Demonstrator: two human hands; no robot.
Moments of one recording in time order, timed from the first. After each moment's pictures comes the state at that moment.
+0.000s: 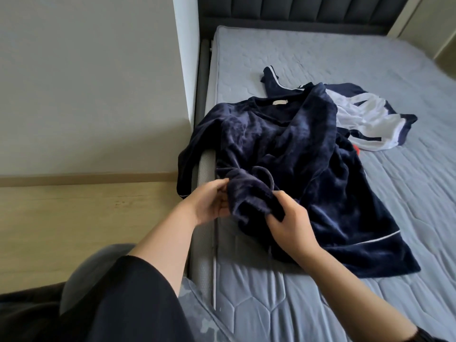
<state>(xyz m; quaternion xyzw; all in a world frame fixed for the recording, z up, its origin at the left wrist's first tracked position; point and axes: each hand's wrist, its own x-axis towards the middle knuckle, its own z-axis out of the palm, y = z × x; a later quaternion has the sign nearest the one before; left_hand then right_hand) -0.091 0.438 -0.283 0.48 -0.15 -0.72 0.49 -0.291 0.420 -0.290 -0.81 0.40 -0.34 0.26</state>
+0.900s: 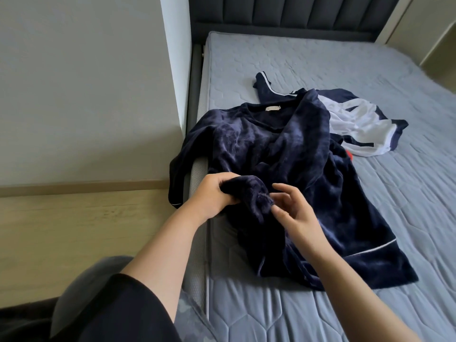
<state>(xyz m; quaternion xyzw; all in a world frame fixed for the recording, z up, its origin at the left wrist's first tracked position) -0.101 0.420 -0.263 0.57 -0.53 -0.41 0.48 -0.302 0.399 -0.273 -0.67 0.40 -0.35 0.52</state>
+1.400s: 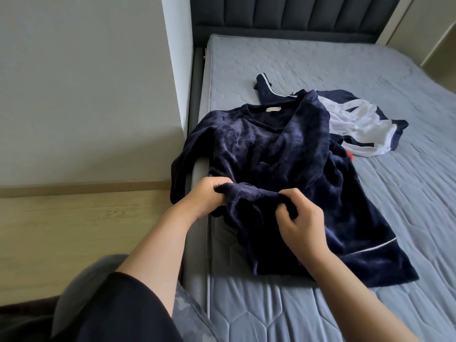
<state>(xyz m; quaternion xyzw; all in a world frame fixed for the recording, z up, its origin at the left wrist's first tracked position) -0.088 0.427 -0.262 0.60 -0.54 -0.43 0.40 -0.301 0.409 -0.269 -0.77 0.42 -0.43 0.23</state>
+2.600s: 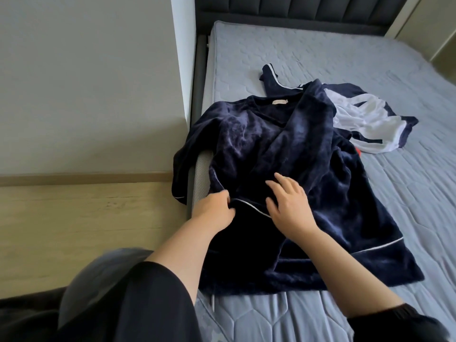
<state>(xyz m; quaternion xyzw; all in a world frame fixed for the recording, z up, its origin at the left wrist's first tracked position) -0.099 0.423 -0.317 0.80 -0.53 -0.26 0.10 -0.285 0.354 -0.329 -0.88 0.45 -0.17 0.06</state>
